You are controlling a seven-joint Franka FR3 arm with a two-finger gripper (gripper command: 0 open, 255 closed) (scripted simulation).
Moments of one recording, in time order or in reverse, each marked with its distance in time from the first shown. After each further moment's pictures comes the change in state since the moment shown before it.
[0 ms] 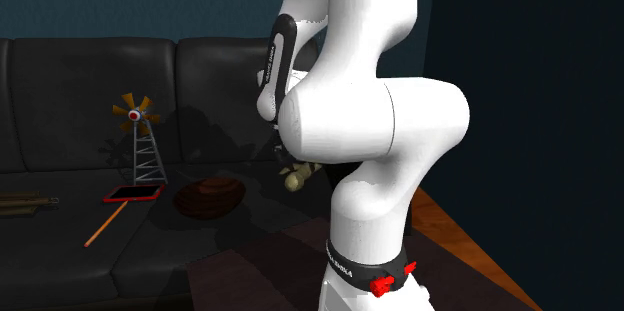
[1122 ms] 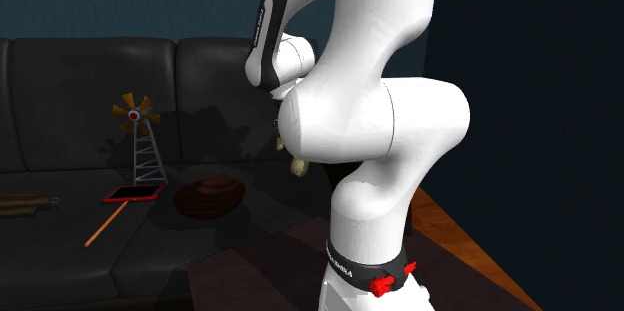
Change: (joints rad) arm -0.010 -0.229 0.046 -0.009 0.200 -0.189 -0.190
